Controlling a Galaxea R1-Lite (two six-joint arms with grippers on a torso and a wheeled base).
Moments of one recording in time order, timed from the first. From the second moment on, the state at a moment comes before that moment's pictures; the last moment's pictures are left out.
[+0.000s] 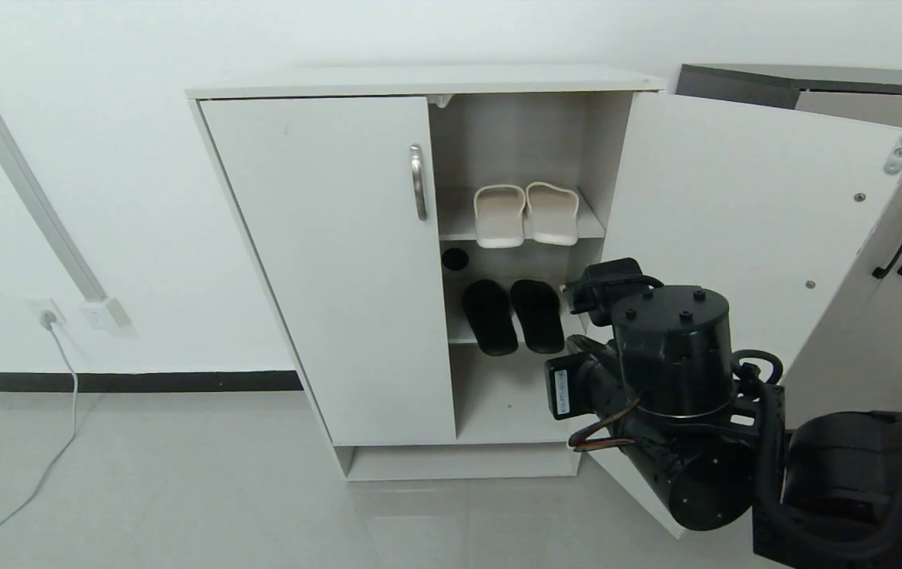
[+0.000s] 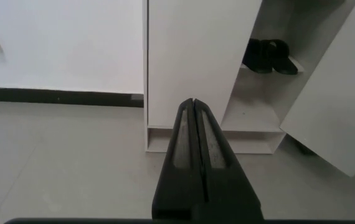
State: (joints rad) left arm 0.00 0.00 0.00 0.00 0.02 -0.09; right arm 0.93 1.79 -0.93 -0.61 -0.73 0.11
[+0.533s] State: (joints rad) left arm 0.00 0.00 0.00 0.00 0.02 -0.09; right arm 0.93 1.80 -0.93 -0.61 -0.73 0.11
